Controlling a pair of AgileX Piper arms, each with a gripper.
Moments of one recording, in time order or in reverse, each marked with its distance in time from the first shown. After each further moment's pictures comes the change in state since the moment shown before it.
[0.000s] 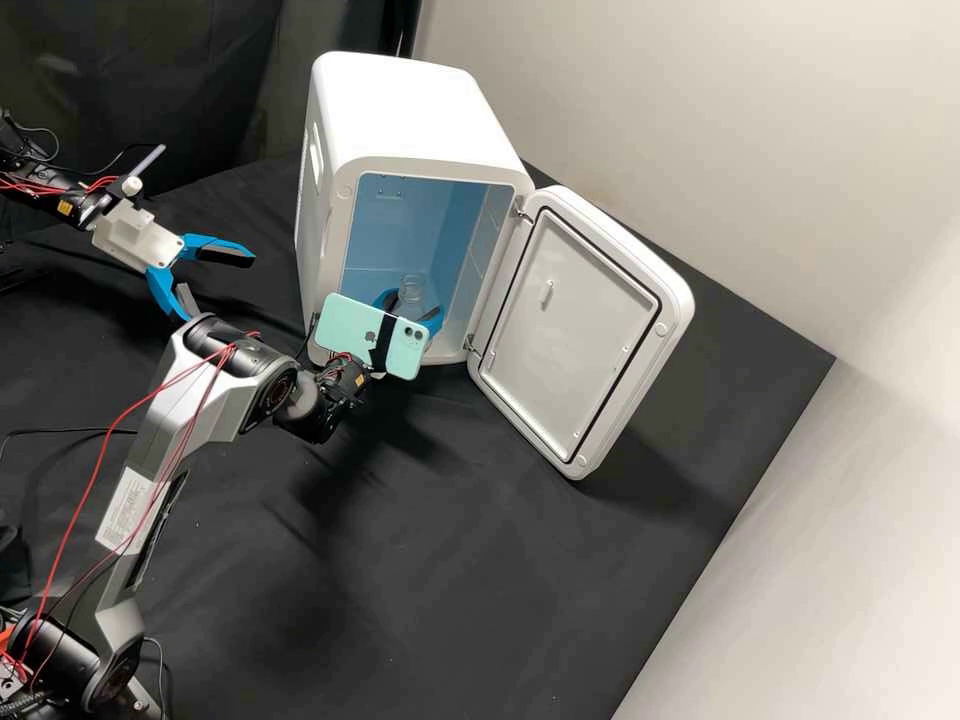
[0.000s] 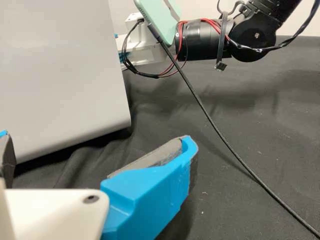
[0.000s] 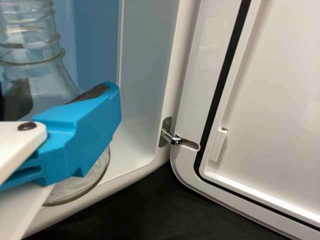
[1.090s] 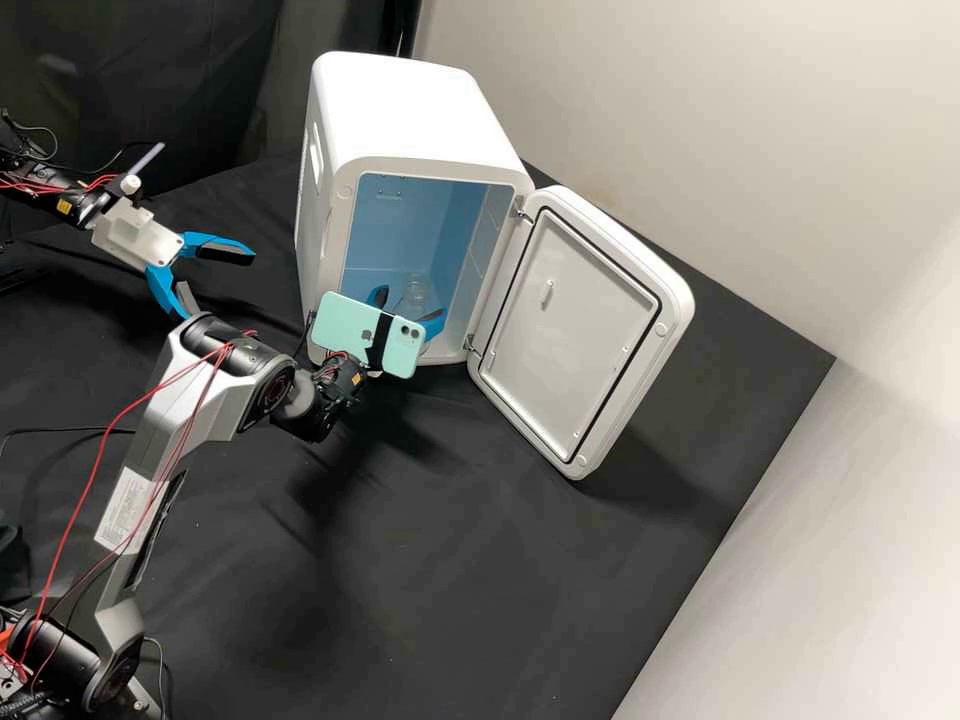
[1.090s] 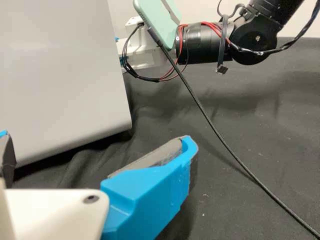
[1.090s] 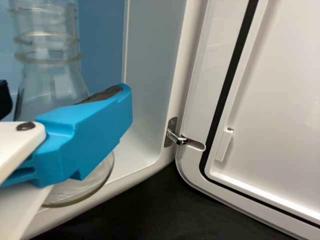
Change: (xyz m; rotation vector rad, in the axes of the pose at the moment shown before) left arm -0.001 0.002 0.001 0.007 0.002 0.007; right arm -0.001 -0.002 -0.003 0.001 0.005 -0.004
